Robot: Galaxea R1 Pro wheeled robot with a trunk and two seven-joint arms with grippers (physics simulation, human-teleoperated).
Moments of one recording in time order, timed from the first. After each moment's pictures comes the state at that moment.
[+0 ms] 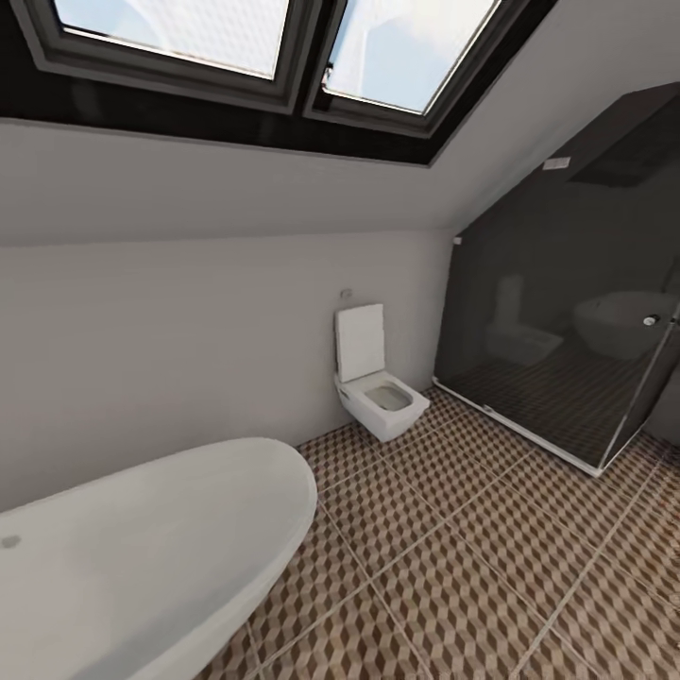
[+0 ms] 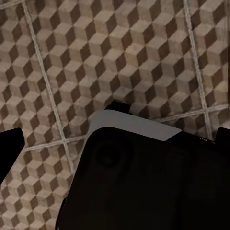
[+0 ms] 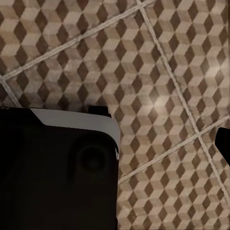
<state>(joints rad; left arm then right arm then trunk) -0.18 -0.07 -0.09 0.00 0.36 -0.19 0.23 -0.15 0.04 0.14 0.03 -0.01 -0.23 -0.18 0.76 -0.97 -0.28</state>
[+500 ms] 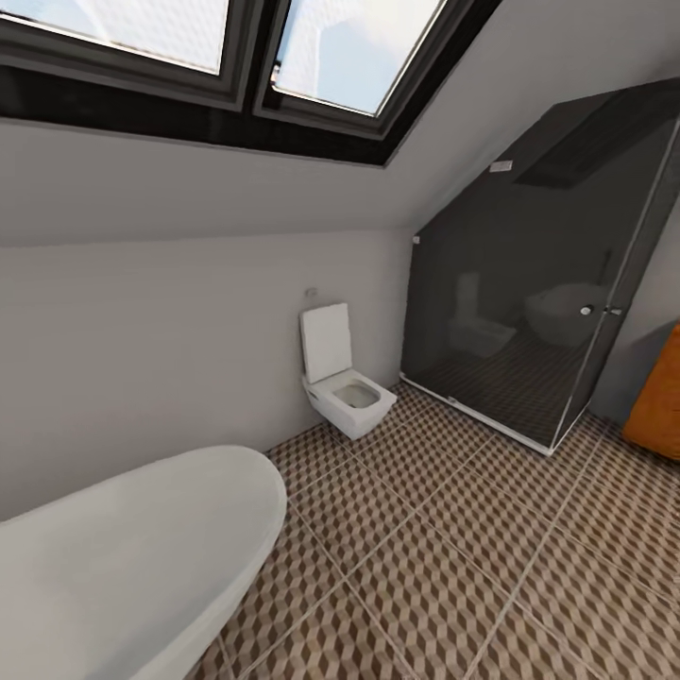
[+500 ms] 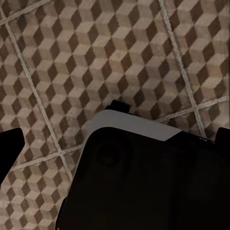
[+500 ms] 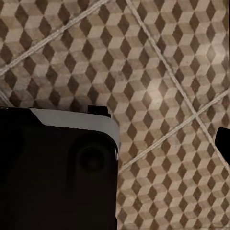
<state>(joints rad) -0.18 -0.07 -0.09 0.00 0.36 -0.19 0.23 -0.15 0.04 0.14 0.03 -0.01 -0.23 -0.18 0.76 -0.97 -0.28</state>
